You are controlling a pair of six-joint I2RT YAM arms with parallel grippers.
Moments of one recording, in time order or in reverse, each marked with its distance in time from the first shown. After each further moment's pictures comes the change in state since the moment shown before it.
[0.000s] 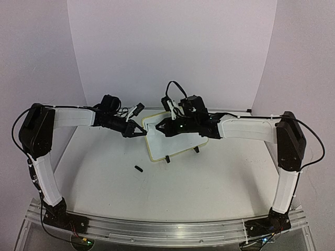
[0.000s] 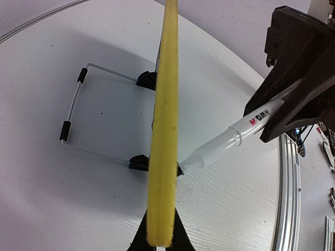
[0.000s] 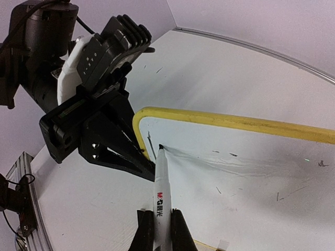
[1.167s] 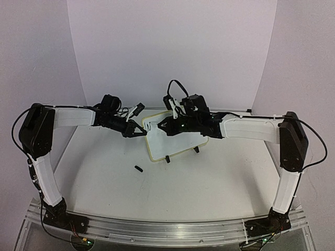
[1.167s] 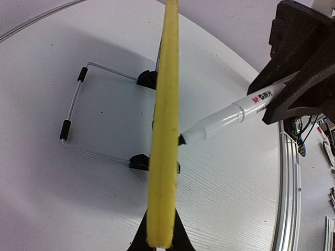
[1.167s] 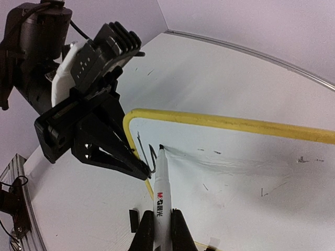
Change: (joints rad) left arm -0.003 0.000 0.006 -0.011 -0.007 0.003; right arm 0.000 -0.025 -0.013 -0.008 0.045 -0.016
